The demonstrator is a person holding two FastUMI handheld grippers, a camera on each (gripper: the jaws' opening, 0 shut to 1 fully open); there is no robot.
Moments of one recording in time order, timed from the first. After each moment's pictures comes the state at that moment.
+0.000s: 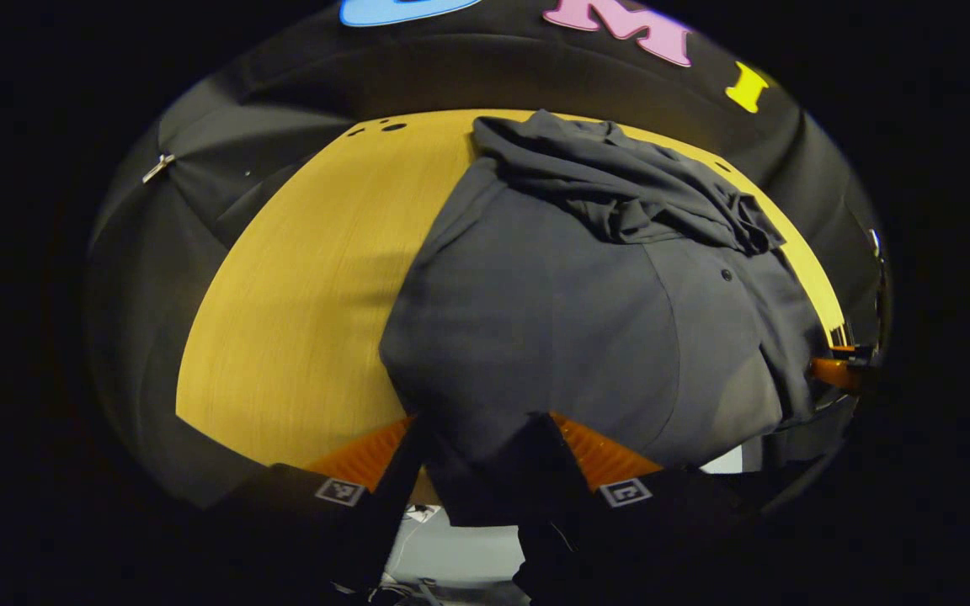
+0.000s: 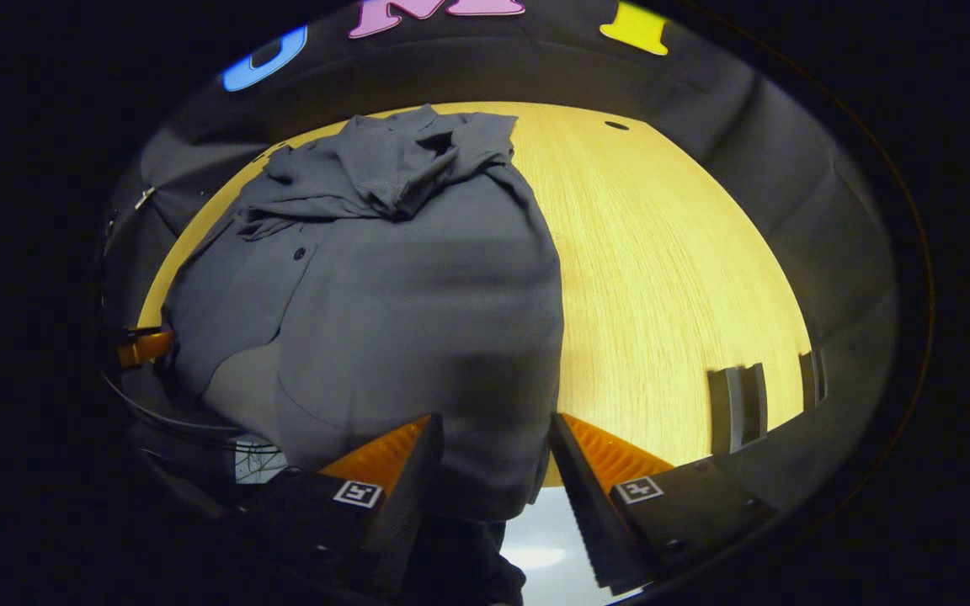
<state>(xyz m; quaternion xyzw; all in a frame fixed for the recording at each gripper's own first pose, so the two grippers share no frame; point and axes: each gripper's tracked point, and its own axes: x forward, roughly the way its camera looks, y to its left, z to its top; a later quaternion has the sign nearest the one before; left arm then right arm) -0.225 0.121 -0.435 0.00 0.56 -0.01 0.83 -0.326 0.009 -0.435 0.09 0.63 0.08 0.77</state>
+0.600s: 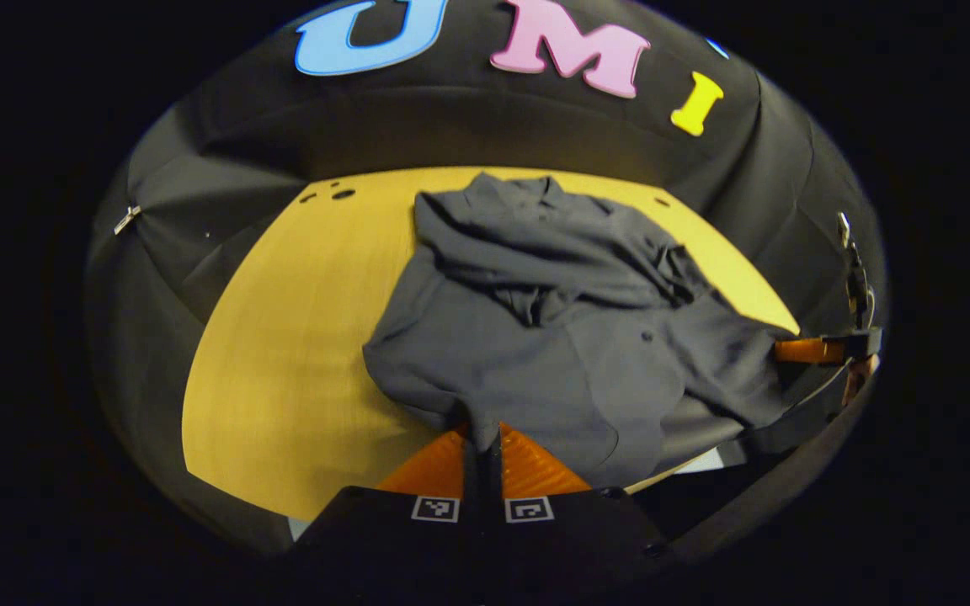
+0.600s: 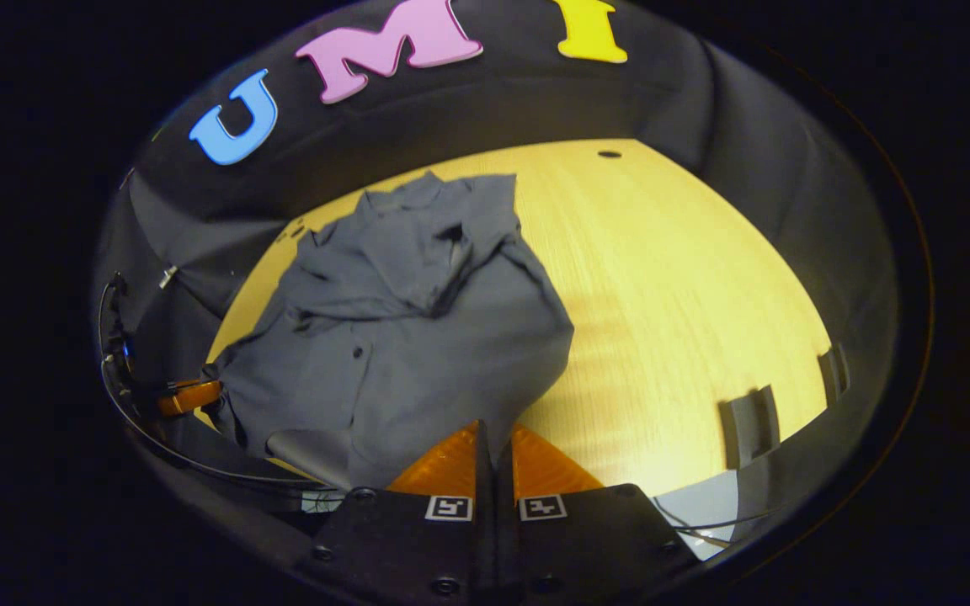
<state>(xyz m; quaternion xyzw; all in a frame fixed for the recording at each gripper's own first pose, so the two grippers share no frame) -0.150 0.100 -0.344 -0.03 0.47 -0.06 0.88 -0.242 0.005 -0.367 0.21 0.55 0.07 0.81</state>
